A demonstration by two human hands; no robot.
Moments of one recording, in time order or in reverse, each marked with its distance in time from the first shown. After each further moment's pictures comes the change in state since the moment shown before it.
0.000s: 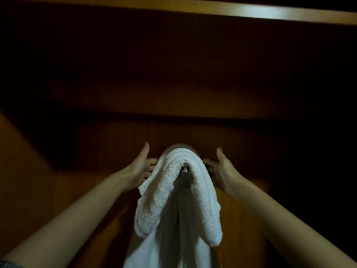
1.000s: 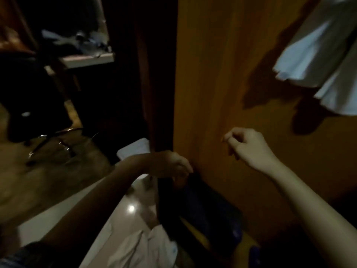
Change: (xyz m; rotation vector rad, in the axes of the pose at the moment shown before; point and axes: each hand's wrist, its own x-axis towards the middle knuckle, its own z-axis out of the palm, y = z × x) left_hand -0.492 -0.253 0.101 0.653 -0.069 -0.628; right_hand -0.328 0.218 0.167 -0.512 -0.724 -0.259
